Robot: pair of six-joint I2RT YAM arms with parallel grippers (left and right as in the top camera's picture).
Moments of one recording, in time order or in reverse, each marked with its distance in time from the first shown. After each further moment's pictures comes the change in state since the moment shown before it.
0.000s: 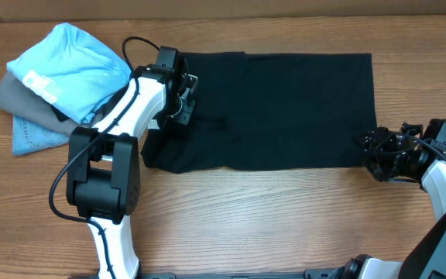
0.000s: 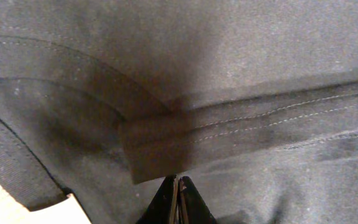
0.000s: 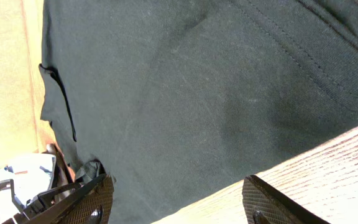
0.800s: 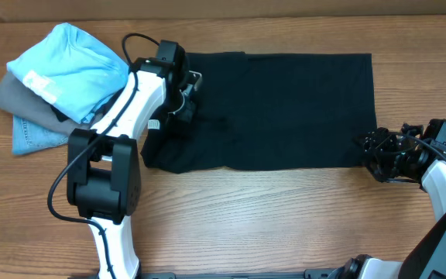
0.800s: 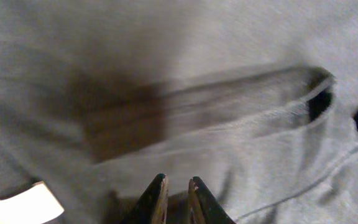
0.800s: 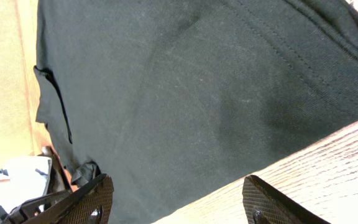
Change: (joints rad) left arm -0.012 0.000 0.077 -0.118 0.102 0.006; right arm 0.000 0.000 0.000 -0.003 0.019 0.000
